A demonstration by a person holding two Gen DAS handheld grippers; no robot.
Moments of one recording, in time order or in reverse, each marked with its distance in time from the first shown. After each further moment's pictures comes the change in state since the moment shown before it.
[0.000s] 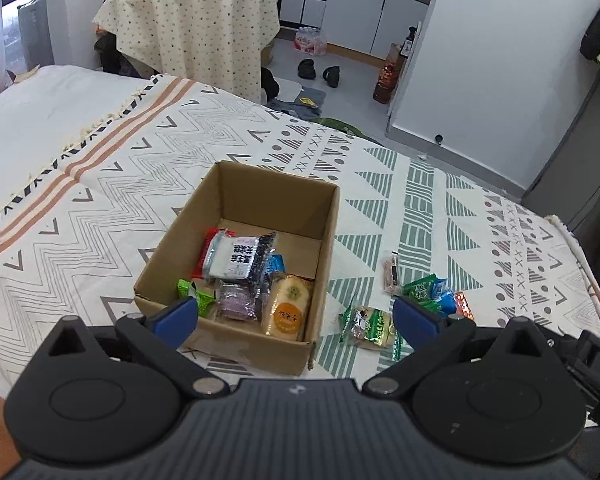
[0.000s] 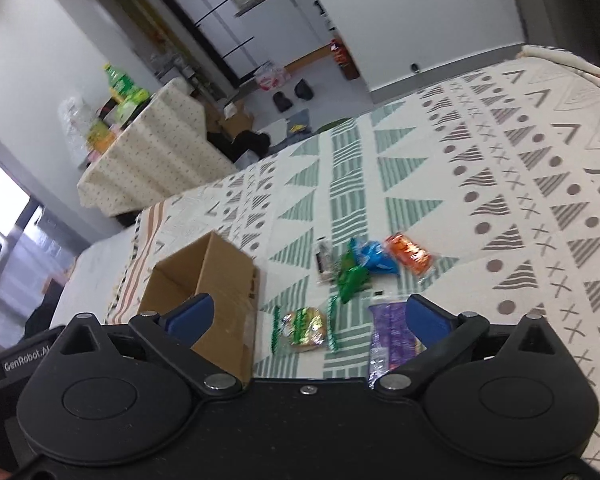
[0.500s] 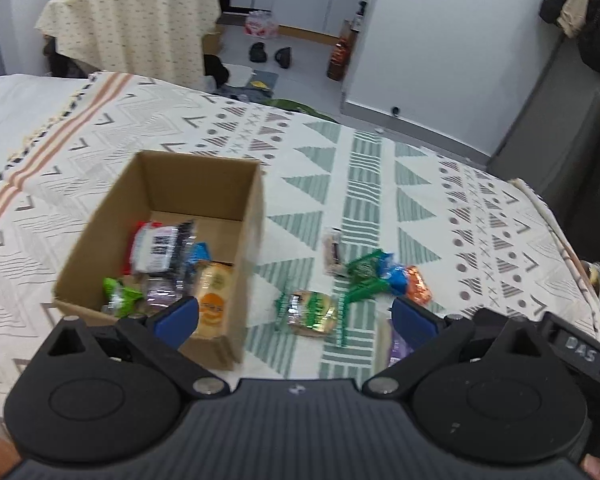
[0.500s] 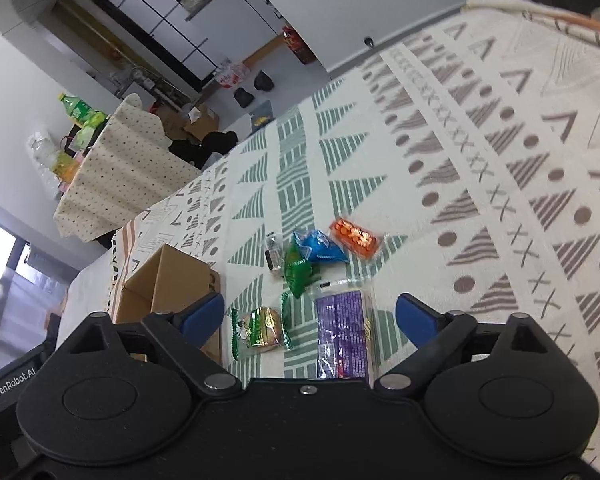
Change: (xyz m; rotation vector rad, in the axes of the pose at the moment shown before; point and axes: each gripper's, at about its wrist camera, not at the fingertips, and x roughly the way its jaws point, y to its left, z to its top) left arm 0.026 -0.050 -0.008 0.094 0.051 -0.102; right arm 0.014 -0.054 0.002 0.163 0.060 -0.026
